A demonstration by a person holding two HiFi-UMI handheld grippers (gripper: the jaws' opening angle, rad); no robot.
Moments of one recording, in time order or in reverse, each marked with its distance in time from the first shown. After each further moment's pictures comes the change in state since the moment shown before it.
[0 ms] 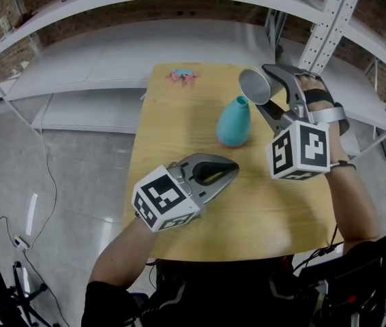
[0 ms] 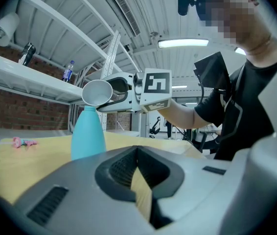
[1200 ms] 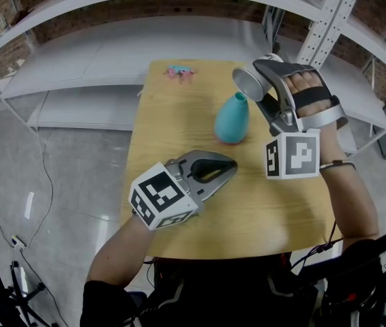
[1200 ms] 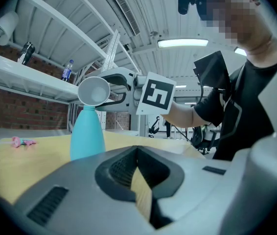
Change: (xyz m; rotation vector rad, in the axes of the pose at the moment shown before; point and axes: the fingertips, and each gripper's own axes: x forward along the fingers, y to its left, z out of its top) left arm 0.000 -0.002 0.000 -0.001 0.009 -0.010; right arm -0.001 -0.003 0.011 -0.262 0.021 -0.115
